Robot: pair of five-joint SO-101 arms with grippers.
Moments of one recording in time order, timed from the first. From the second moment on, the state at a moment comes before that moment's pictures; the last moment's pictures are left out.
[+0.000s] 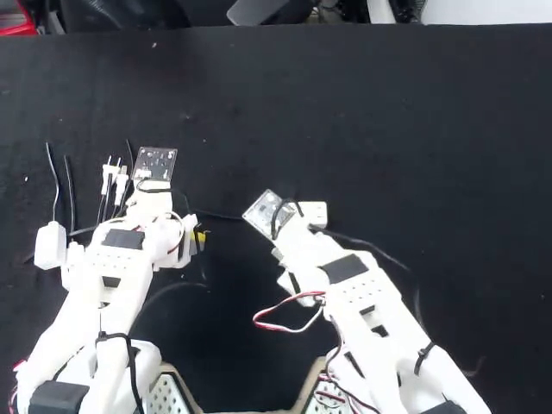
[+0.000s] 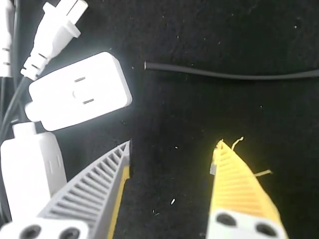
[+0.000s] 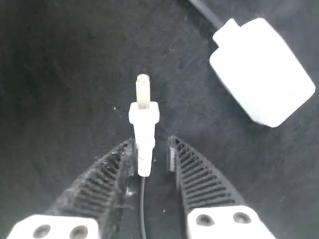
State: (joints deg) left arm 1.1 -34.4 63.3 41.5 -0.9; right arm -21.6 -40.7 74.3 45.1 25.9
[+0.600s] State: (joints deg) left arm 1.1 -34.4 63.3 41.5 -0.9; right arm -22.3 -26.2 67.9 40.8 25.6
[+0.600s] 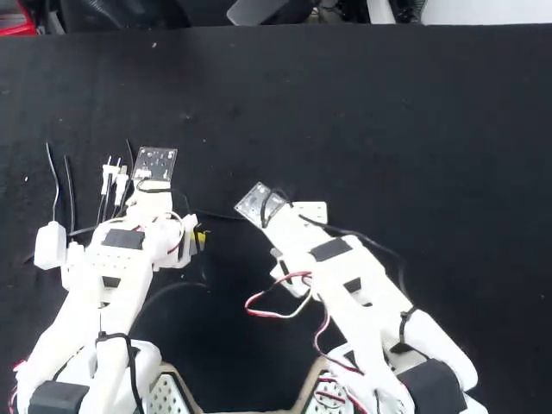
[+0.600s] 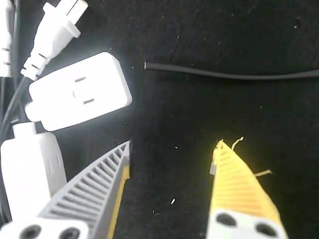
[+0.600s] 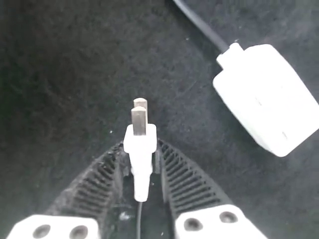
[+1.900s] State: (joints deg) left arm 2.5 -89.4 86.4 43.1 7.5; right arm -43.3 -33.5 70.5 20.0 10.1
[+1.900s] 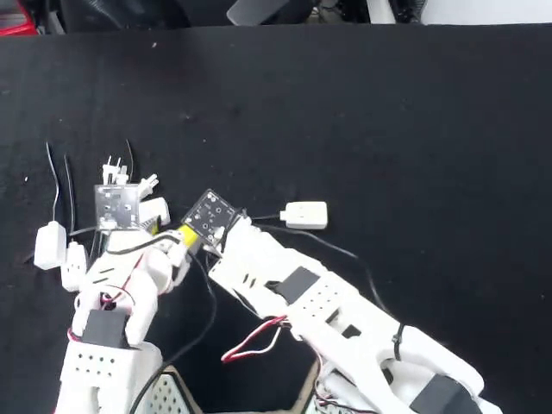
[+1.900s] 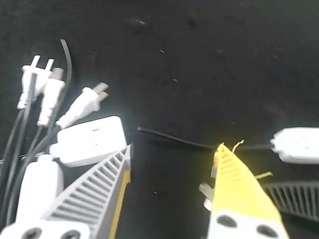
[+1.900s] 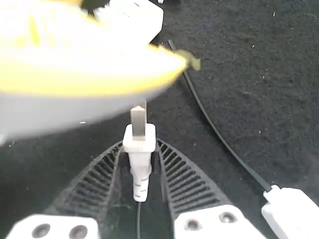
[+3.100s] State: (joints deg) left arm 0.4 -89.9 86.0 45.1 5.7; right arm -32.5 -57.2 67.6 47.6 11.8
